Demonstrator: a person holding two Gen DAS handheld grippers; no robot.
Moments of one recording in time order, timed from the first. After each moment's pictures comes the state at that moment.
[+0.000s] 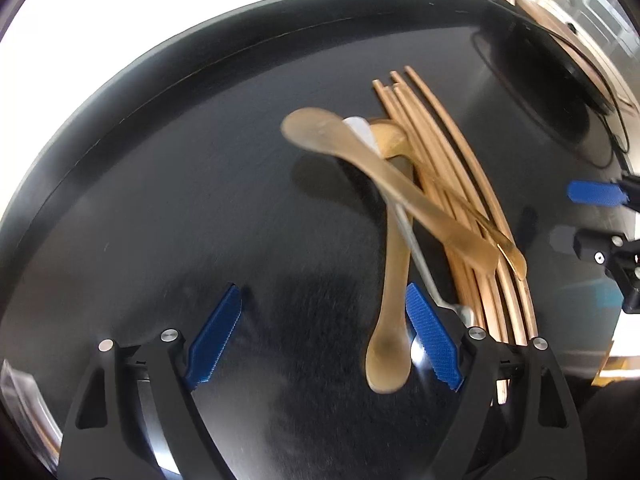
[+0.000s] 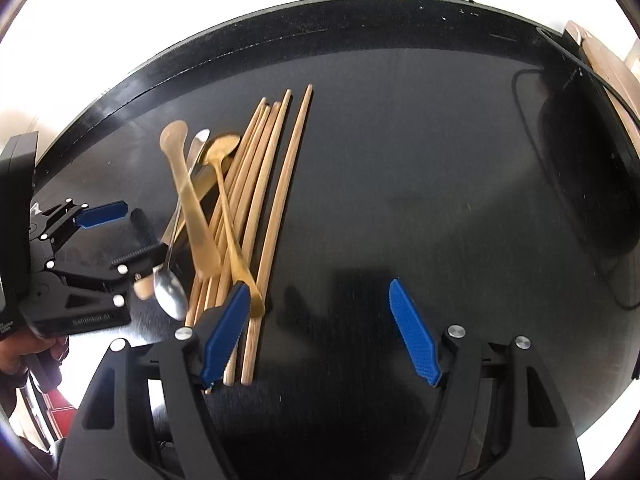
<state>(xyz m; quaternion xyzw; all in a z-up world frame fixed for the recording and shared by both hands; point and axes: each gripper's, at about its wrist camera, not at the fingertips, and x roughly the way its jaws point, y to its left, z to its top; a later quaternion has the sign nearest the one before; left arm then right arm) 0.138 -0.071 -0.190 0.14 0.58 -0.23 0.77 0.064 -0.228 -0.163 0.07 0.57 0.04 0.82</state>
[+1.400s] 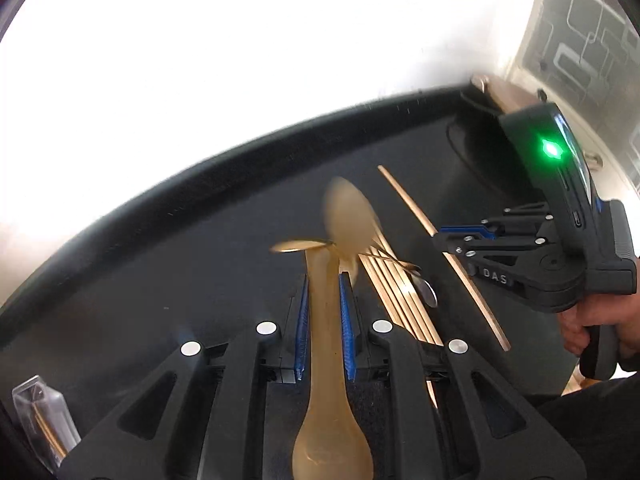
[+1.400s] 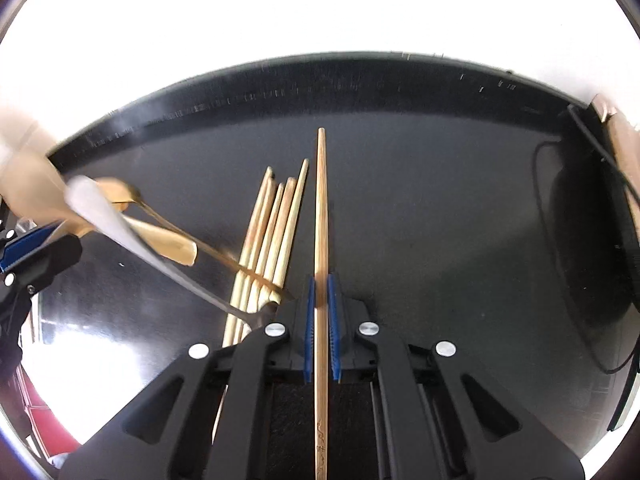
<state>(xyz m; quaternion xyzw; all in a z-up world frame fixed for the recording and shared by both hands) 0.112 -0.086 -0.087 0.10 0.47 -0.23 0.85 0.110 -0.197 -0.139 0.02 0.52 0.06 0.85</state>
